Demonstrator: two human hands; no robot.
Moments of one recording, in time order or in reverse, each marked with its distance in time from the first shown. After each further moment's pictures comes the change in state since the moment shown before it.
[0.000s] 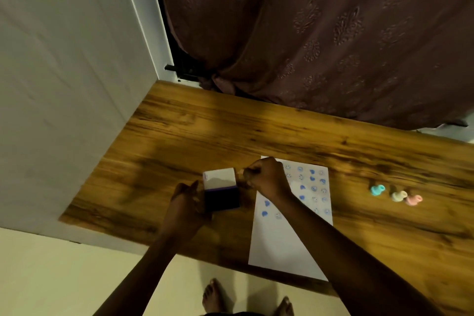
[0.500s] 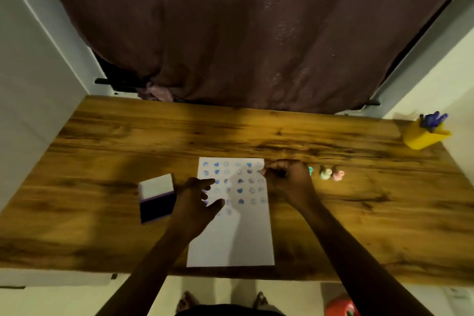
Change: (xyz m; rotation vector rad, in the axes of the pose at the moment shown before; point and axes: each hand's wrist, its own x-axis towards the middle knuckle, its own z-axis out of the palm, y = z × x) left_hand -0.006 0.161 0.089 -0.119 0.001 0.126; right_hand -0.077 0.112 -0.166 0.139 0.241 0.015
